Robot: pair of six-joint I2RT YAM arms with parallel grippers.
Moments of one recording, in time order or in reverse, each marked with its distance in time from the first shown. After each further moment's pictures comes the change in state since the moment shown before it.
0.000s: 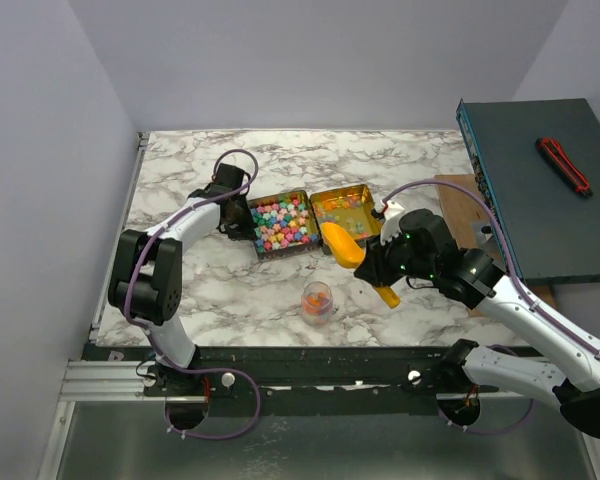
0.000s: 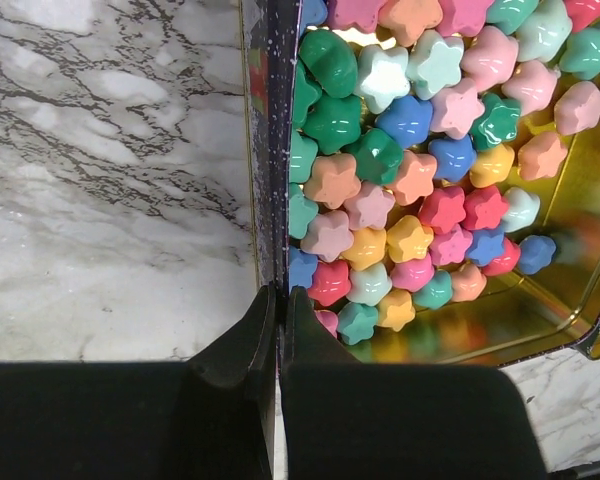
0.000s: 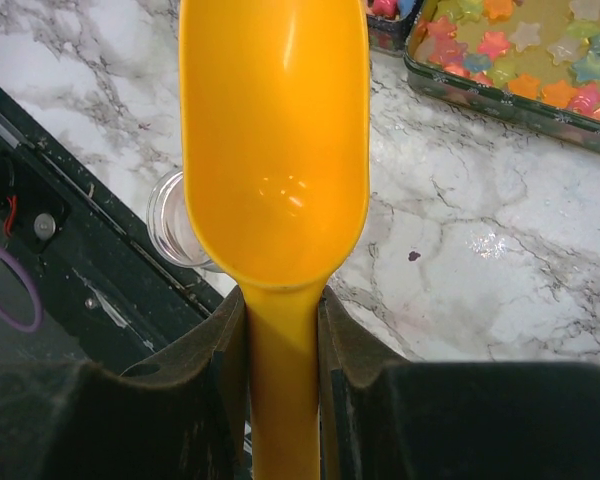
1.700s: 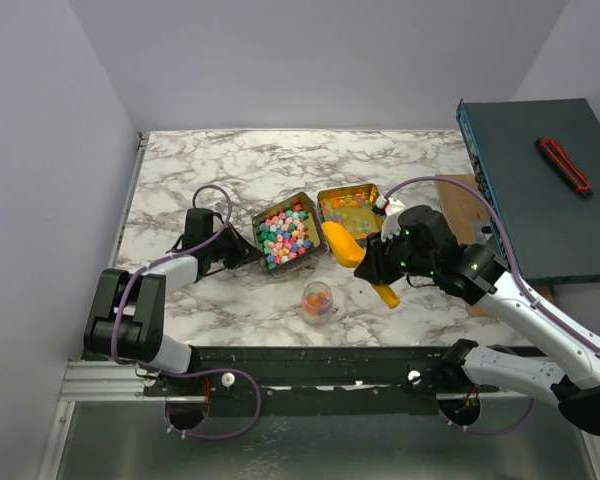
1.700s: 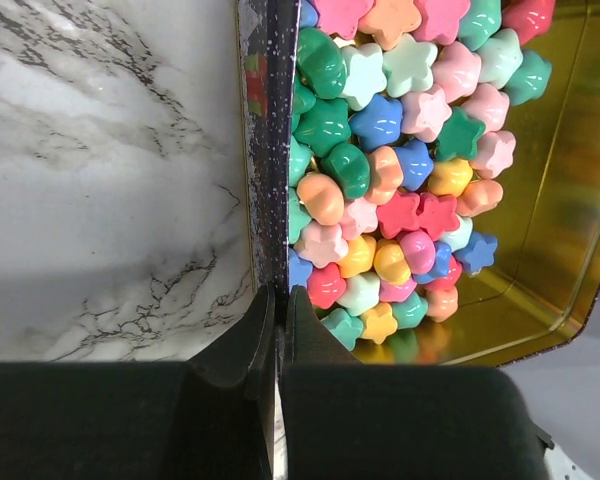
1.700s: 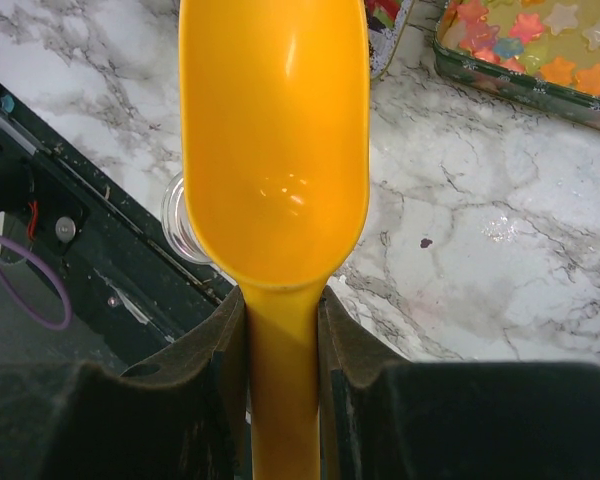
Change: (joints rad) left arm 0.122 -0.269 -0.586 0.665 0.429 -0.214; right arm 0.000 0.022 0.050 -0.056 0.000 0.056
